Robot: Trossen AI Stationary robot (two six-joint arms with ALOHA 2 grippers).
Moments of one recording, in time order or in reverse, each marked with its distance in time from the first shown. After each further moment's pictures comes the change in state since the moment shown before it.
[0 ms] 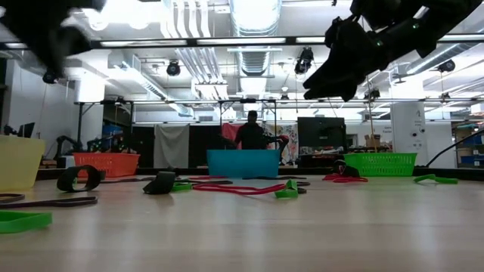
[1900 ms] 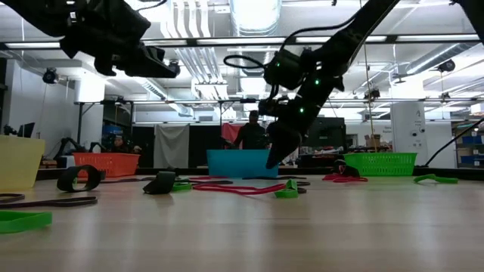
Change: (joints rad) left arm 1.003 -0.126 -0.365 0.958 0.736 1.083; right arm -0.134 0.743 0.506 -0.276 0.154 -0.238
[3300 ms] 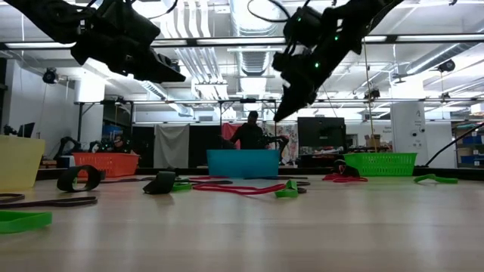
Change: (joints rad) left arm 0.005 0.084 0.000 0.119 0.015 -0.143; right arm -0.012 -0.294 -0.011 -0.132 -0.082 -0.027
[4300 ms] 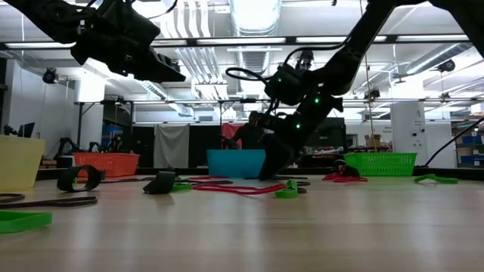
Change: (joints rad) left arm 0.000 0.000 0.000 0.000 0.000 0.008; right arm -0.008 0.411 -0.054 0.360 0.027 0.108
